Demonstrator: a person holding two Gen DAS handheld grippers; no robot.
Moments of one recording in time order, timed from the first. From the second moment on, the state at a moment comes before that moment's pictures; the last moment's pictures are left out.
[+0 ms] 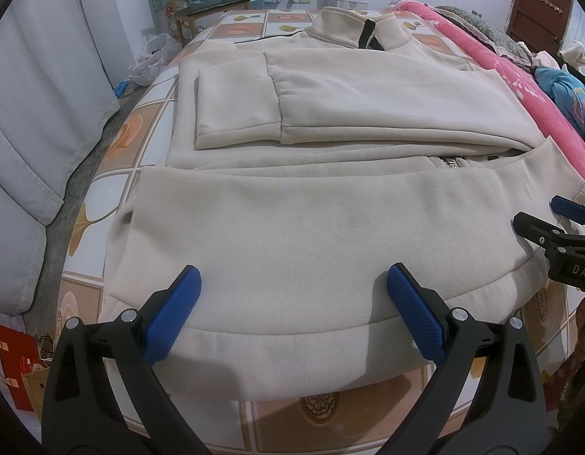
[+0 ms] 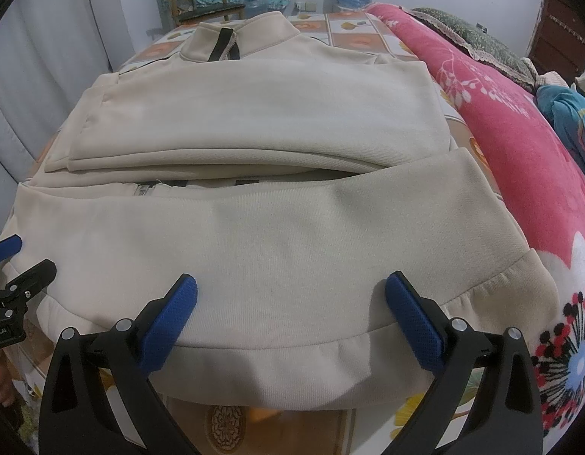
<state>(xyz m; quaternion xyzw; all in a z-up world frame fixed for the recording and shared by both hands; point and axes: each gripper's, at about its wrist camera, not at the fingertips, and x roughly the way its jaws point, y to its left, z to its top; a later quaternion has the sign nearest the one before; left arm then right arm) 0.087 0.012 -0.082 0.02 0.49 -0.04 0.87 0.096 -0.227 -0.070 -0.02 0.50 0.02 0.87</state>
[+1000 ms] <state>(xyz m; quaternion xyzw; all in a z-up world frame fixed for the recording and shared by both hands) 0.088 0.012 -0.082 0.02 0.49 -0.04 0.87 0.096 -0.227 -0.069 -0.02 0.49 0.02 0.87</state>
